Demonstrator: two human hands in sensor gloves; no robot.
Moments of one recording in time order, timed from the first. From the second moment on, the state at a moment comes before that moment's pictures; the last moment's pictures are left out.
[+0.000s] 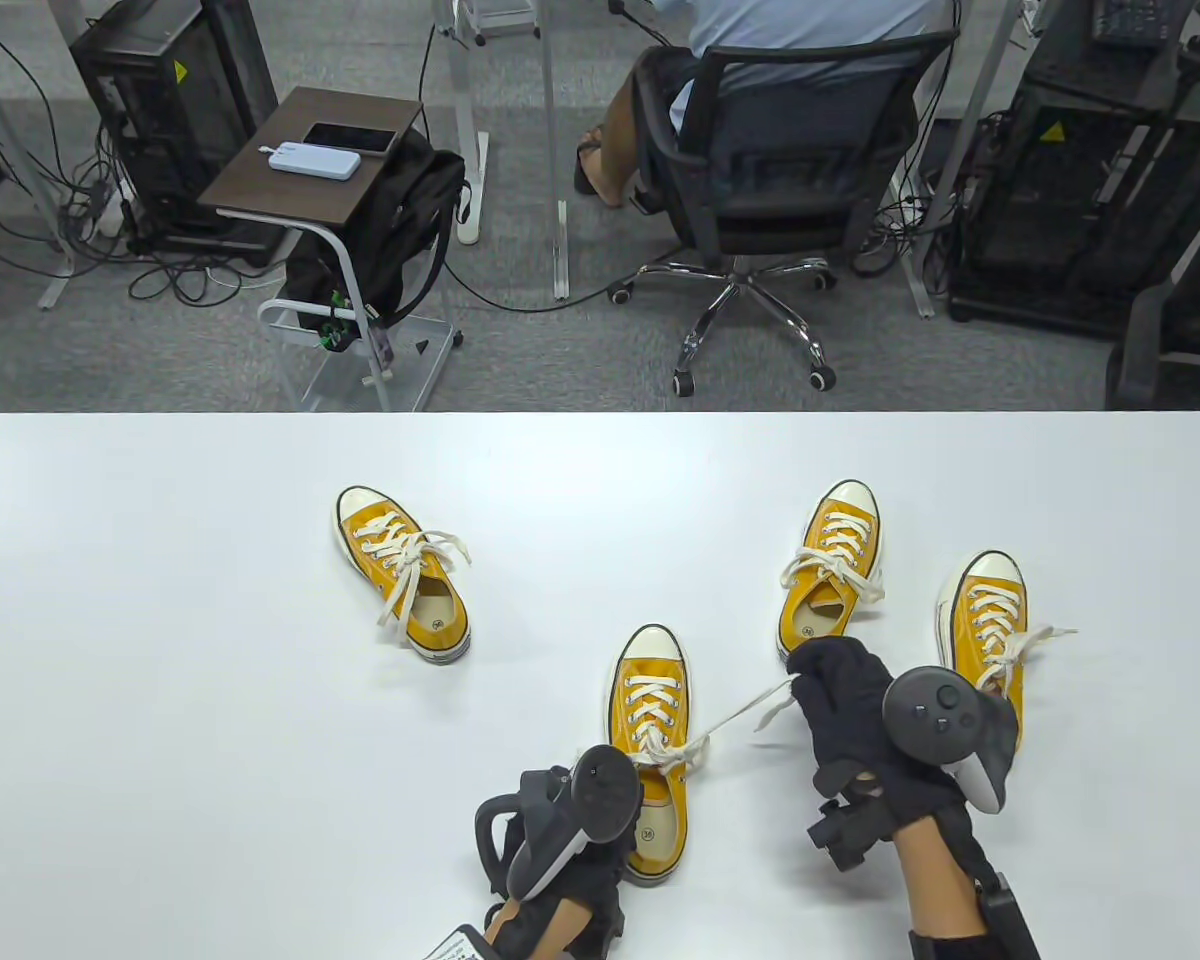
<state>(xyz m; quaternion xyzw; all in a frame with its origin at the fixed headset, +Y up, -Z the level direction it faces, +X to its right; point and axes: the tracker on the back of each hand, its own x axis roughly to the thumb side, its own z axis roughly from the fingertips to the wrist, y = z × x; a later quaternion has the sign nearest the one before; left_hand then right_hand) -0.058 -0.742 -0.242 -0.03 -0.02 0.17 0.99 0.228 -0.690 -0.295 0.10 -0.07 0.91 0.40</state>
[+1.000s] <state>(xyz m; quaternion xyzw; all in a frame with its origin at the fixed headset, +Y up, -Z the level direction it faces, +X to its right) -0.063 -0.744 -0.248 -0.06 -0.01 0.19 0.98 0.256 -0.711 -0.305 0.04 0.09 0.95 0.30</state>
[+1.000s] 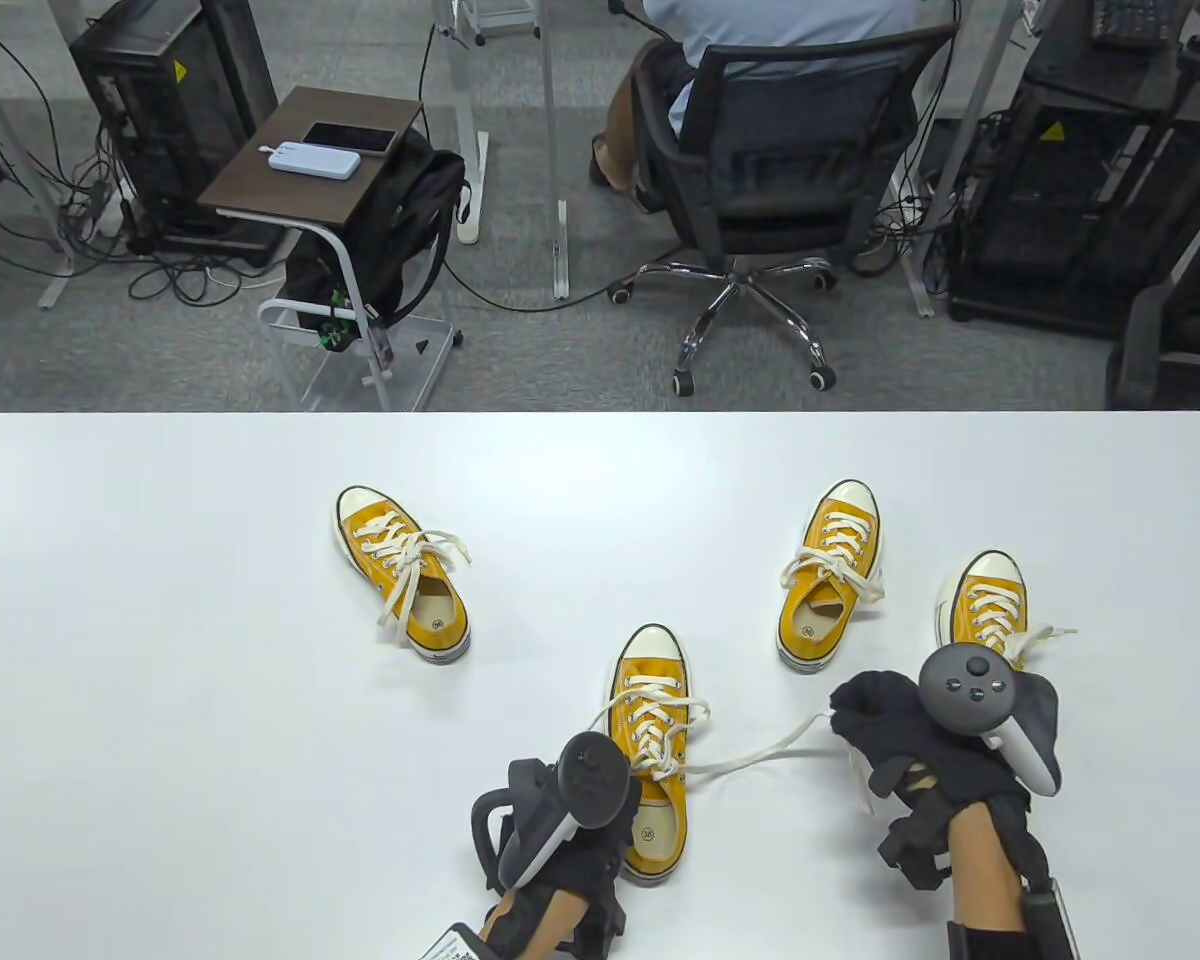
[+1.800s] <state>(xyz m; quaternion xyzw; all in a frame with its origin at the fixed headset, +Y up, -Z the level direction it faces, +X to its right) -0.069 -0.746 -0.251 -0.07 -0.02 0.22 0.97 0.186 -0.700 -0.289 0.07 -0.02 0.97 0.22</state>
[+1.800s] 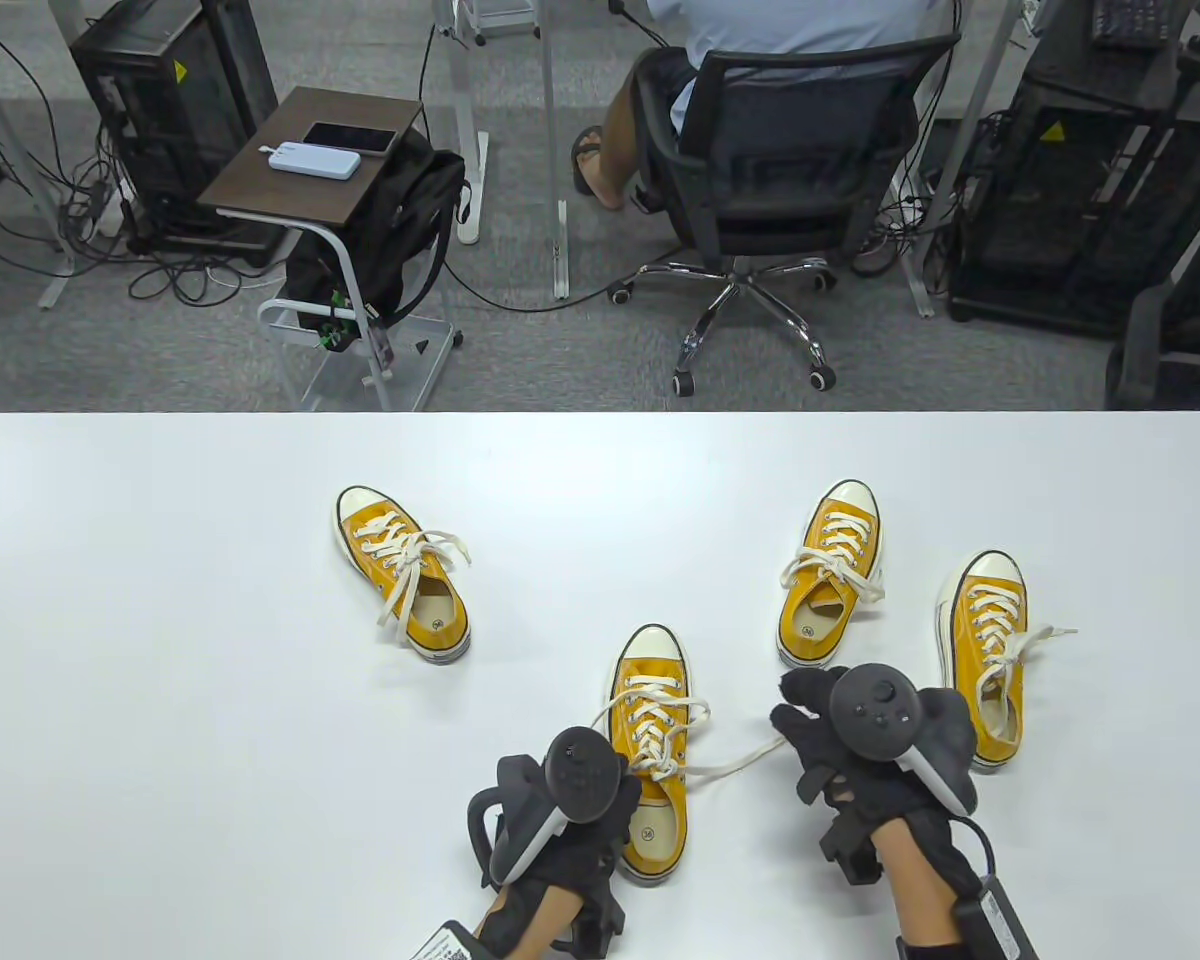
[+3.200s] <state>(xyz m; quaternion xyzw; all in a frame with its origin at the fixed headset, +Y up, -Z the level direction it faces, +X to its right) -0.079 -0.756 -0.252 0.01 -0.04 0.40 0.92 0.118 -0.734 -0.277 0.16 0.01 0.95 0.28</state>
